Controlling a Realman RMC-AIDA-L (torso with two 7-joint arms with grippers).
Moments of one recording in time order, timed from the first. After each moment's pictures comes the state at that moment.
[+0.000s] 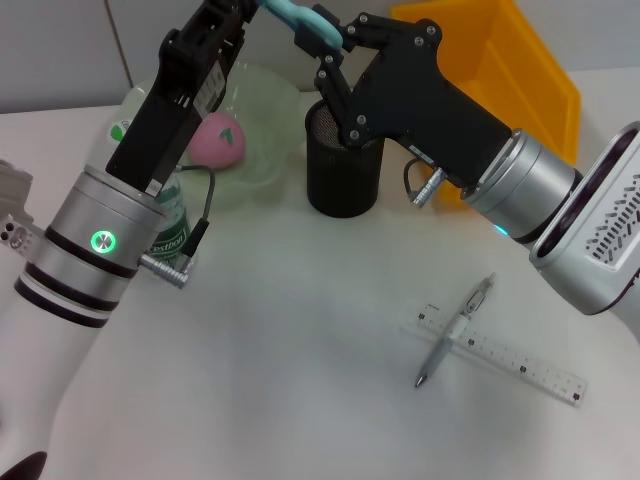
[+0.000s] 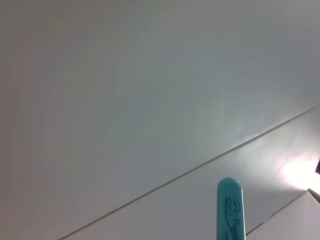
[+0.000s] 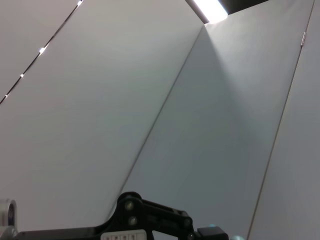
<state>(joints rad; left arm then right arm) -0.76 -2.08 0.10 -0.36 1.58 1.61 -1.32 0.80 2.09 -0.63 0.13 -1.27 -1.66 -0.02</state>
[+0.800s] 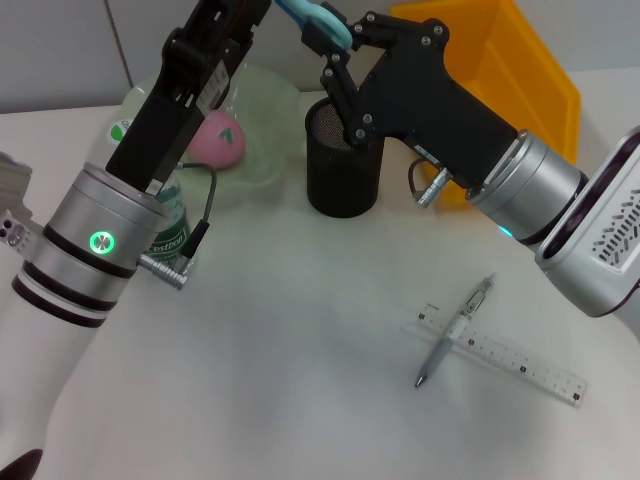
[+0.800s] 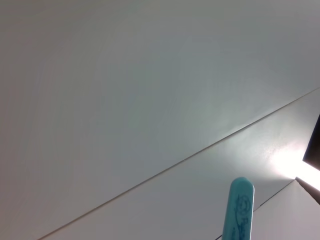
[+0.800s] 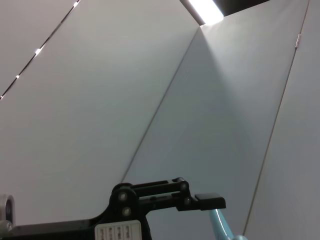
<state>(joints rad) -0.74 -2.08 0.02 -0.34 1.70 1.62 -1.32 0.79 2.09 -0.62 0.13 -1.27 -1.67 -0.02</state>
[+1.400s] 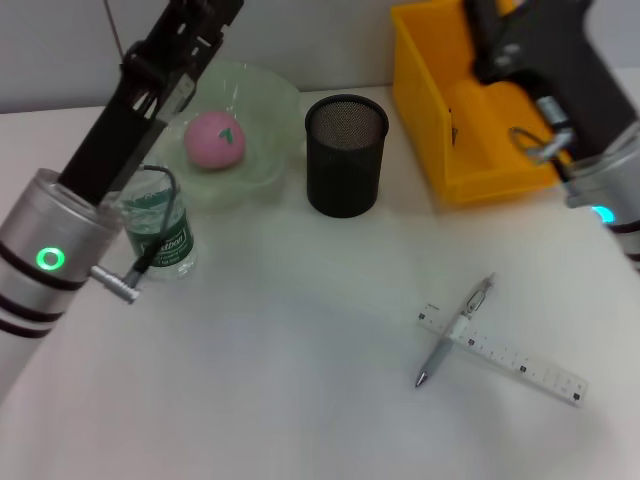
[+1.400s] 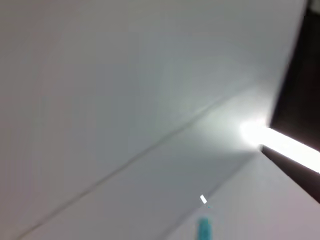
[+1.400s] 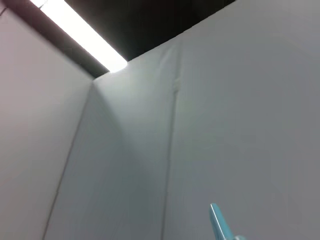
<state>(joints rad) -0.71 -2.07 0.02 -0.18 1.81 1.75 -1.37 0.66 2.09 -0.40 0.04 -1.26 -1.82 0.36</state>
